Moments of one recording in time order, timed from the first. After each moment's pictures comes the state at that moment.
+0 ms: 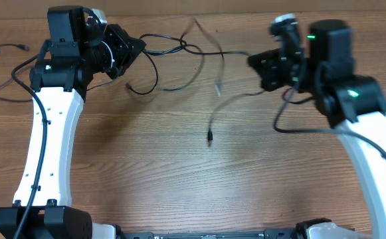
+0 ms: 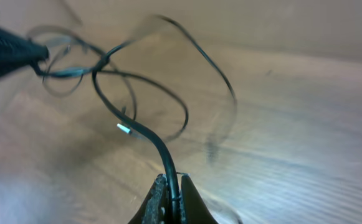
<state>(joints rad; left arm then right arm) 0.00 1.60 1.59 -0.69 0.58 -0.92 0.18 1.38 1.50 -0.76 -0.45 0.06</state>
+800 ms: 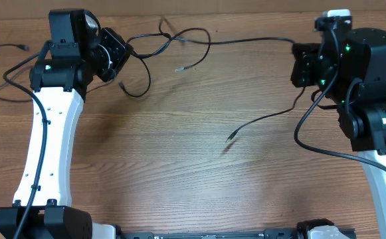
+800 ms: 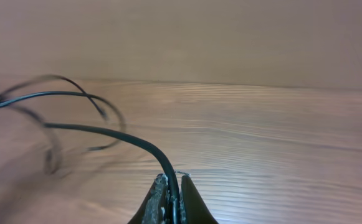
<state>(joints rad) 0.00 1.60 1.59 -0.74 0.37 -0.92 0.13 1.27 1.50 -0.76 -0.08 0.11</state>
